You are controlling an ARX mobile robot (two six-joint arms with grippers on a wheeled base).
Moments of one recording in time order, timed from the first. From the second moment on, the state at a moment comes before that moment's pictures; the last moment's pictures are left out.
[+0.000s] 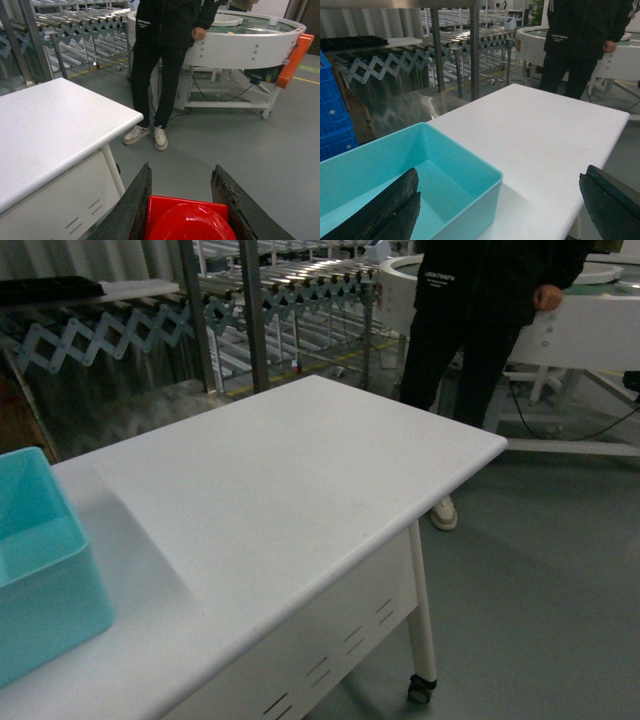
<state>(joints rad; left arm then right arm) 0.00 0.01 0.01 0.00 0.00 0.00 -0.02 0.74 0.22 0.46 0.09 0.00</state>
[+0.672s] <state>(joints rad) 0.00 0.01 0.01 0.00 0.00 0.00 -0.02 0.74 0.22 0.46 0.09 0.00</state>
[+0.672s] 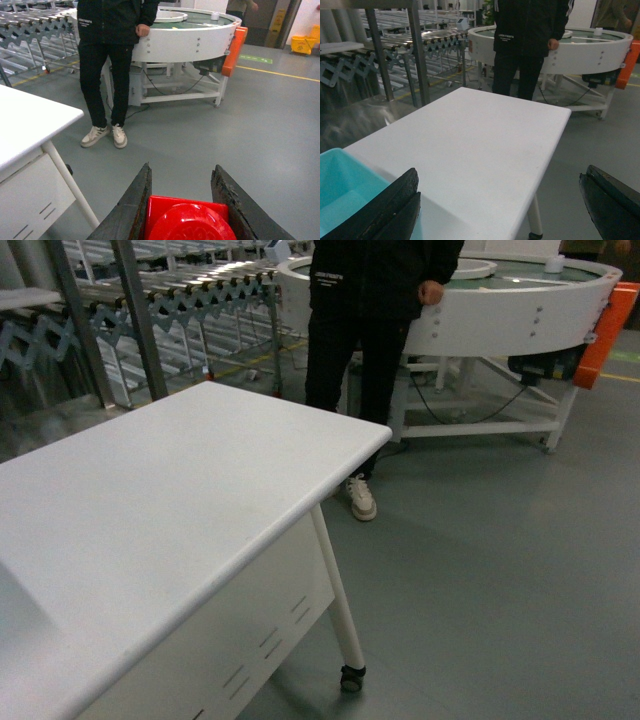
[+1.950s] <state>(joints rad) 0.00 0.01 0.01 0.00 0.00 0.00 -0.02 0.74 0.22 0.46 0.09 0.00</state>
